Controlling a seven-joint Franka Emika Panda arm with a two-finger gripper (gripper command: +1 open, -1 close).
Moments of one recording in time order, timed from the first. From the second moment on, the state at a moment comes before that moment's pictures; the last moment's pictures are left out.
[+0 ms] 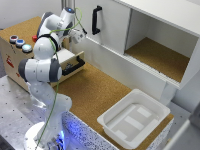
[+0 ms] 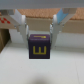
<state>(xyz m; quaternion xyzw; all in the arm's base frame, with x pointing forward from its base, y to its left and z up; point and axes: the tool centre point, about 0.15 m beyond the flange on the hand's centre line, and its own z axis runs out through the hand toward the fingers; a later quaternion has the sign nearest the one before) 0.308 0.306 0.405 -0.66 -0.73 -0.13 0.10</state>
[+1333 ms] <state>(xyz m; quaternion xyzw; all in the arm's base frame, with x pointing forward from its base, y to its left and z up) 0.307 0.304 0.378 -0.71 -0.68 -0.16 0.09</state>
